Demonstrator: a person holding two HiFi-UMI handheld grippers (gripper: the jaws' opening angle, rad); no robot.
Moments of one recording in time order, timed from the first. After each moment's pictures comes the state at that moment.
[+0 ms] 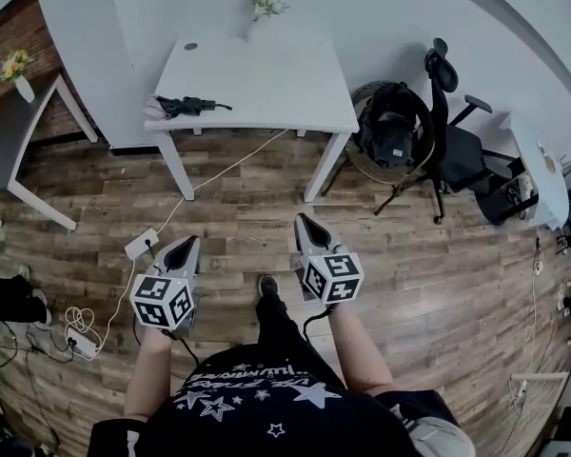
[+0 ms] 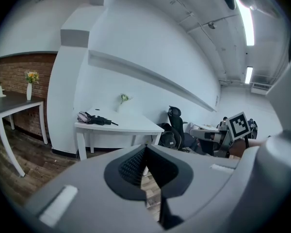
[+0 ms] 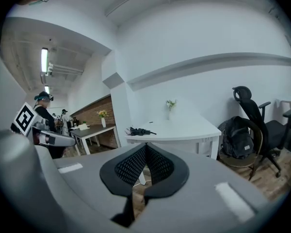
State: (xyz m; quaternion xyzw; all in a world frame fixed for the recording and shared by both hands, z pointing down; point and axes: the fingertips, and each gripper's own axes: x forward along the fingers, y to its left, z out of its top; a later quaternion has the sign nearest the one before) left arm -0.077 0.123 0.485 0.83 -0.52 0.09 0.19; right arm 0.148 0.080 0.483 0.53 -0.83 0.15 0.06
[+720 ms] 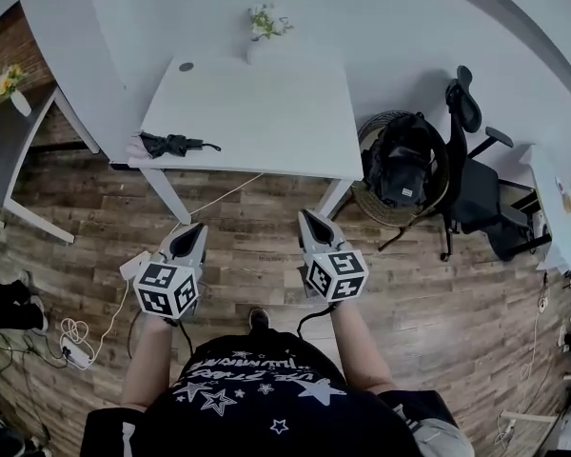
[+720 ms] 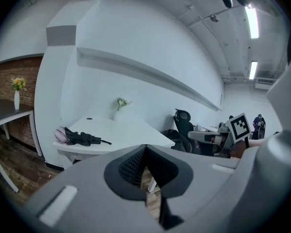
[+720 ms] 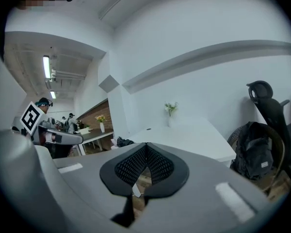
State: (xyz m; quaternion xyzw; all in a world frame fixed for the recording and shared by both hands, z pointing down) left arm -0.006 -0.071 0.462 0.83 -0.53 0.09 0.17; right arm 0.199 -0.113 0.470 0.48 -0.86 0.15 0.04
